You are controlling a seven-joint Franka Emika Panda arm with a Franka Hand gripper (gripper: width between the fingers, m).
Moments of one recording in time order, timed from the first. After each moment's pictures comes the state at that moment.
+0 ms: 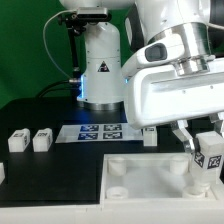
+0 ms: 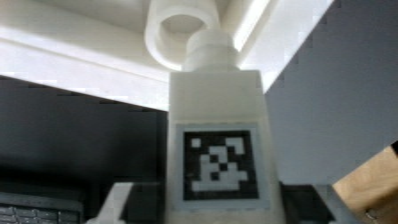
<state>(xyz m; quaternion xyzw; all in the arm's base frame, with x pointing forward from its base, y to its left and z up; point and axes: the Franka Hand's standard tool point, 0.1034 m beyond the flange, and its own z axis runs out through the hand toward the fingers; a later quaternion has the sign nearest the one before) 0.639 0.125 0.096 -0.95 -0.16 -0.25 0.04</state>
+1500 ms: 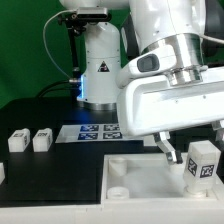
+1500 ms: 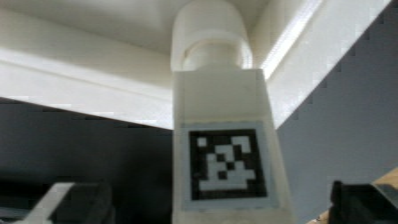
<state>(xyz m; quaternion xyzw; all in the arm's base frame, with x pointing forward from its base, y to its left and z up) 0.639 0.116 0.083 -0.95 -0.16 -0.25 0.04</state>
